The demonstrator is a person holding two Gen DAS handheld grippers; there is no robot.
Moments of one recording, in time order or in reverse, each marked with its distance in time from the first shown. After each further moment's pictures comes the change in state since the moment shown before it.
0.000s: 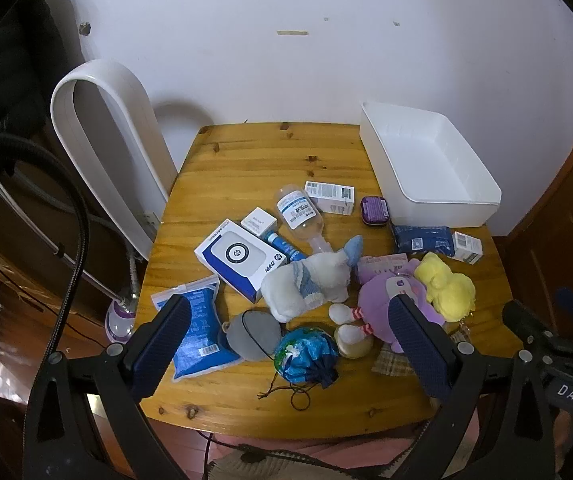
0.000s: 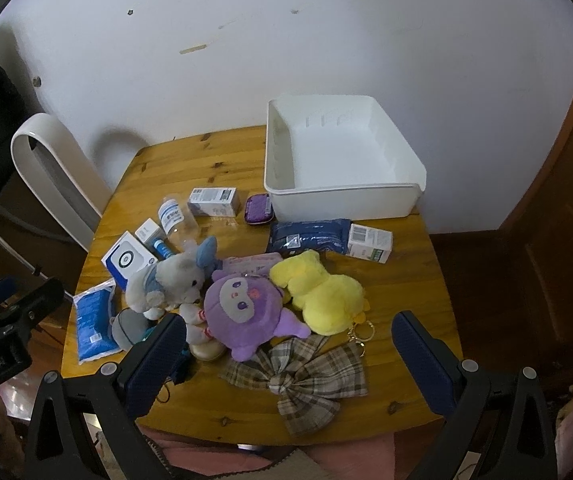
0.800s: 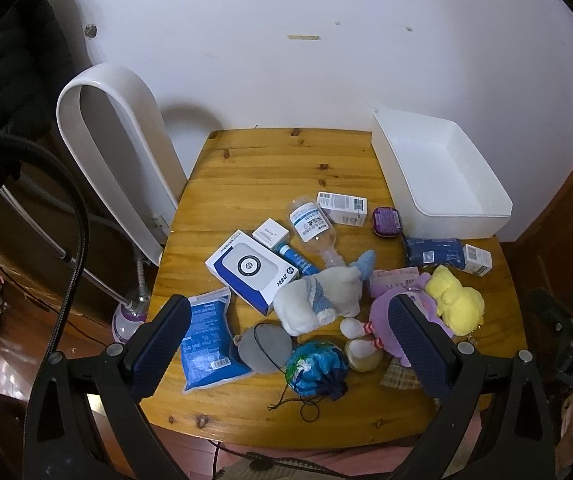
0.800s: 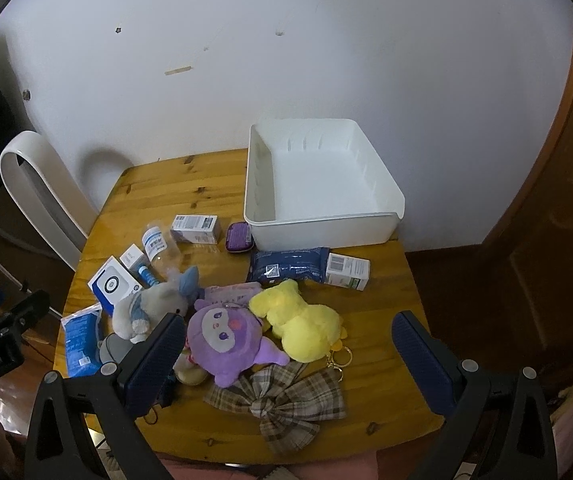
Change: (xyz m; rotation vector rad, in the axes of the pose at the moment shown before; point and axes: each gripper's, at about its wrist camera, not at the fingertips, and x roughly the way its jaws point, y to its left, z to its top) left arm 0.004 0.007 0.015 -0.019 -0.010 0.012; right arm -0.010 -0.007 0.020 0.002 -0.059 -0.058
